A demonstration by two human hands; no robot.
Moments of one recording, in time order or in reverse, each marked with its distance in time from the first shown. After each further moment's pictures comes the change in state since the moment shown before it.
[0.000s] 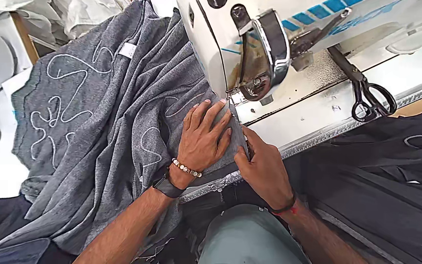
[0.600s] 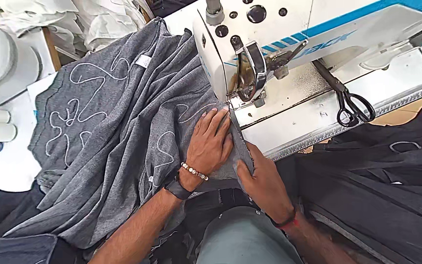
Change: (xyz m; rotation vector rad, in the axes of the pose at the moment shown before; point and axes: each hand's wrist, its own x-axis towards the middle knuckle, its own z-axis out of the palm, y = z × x) left_hand -0.005 0.020 0.006 -0.054 0.013 -0.050; right_hand -0.030 0.004 -0.010 0.130 -0.088 -0.005
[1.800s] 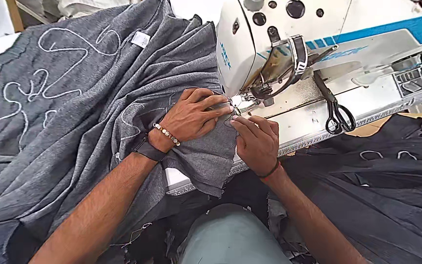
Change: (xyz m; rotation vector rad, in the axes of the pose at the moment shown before) left_hand 0.038 -0.079 -0.022 -0.048 -0.038 0.374; right_hand 0.071 0.034 0.006 -0.597 0.366 -0.638
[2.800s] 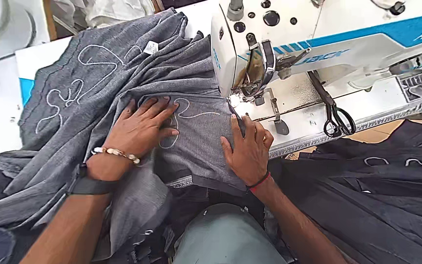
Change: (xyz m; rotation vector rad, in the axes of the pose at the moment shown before) left_hand -0.083 0.020 -0.076 0.254 -0.395 -0.526; right_hand -0.017 -0.029 -0.002 -0.162 -0.227 0.227
